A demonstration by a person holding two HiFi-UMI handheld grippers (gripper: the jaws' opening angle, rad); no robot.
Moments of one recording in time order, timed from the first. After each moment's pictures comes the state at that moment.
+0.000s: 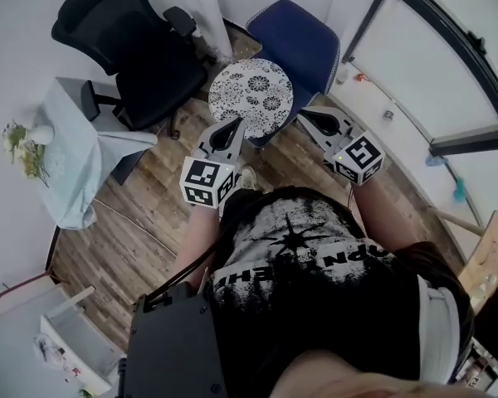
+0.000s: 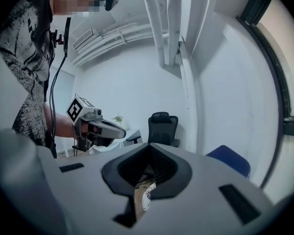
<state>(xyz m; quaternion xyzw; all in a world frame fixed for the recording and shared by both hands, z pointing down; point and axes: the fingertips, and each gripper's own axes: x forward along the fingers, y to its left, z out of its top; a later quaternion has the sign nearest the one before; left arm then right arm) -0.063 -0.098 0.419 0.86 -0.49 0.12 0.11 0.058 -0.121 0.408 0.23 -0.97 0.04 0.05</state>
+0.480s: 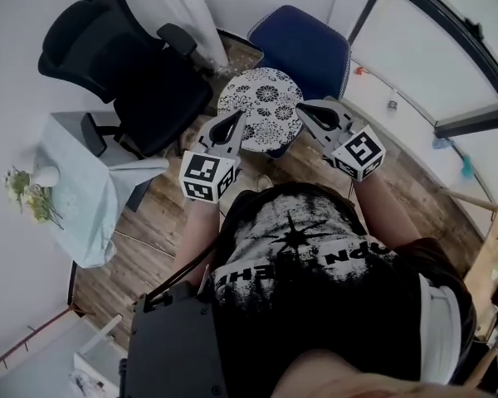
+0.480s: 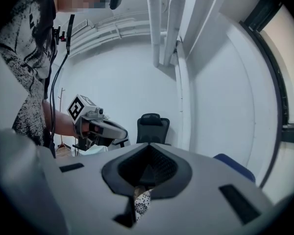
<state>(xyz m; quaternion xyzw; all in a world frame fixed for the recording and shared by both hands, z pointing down) -0.139 -0.181 0.415 0.89 -0.42 0.12 0.10 -0.022 -0.183 0.402 0.30 -0.95 0.02 0.05</state>
